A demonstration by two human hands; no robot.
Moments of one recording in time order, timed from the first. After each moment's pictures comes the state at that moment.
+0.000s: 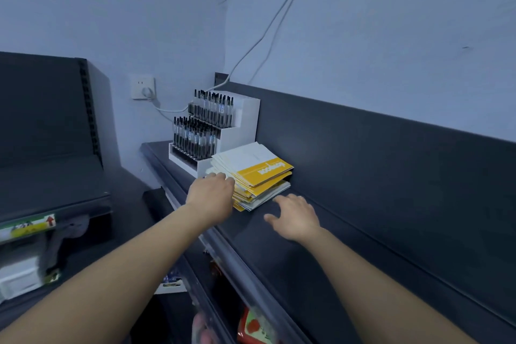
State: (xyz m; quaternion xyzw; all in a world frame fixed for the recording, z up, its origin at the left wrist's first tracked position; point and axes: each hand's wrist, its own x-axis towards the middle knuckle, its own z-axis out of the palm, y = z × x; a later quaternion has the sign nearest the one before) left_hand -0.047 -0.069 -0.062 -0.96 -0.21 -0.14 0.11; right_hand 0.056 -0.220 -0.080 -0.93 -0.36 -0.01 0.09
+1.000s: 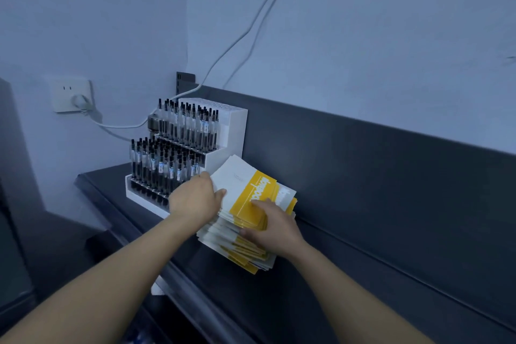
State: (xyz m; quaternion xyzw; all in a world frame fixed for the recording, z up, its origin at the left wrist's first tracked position) left_hand 0.078 0.087 -0.062 -0.95 -0.22 -0.21 -0.08; right_hand 0.122 -0.089 -0.084 -0.91 -0.30 0.01 0.27
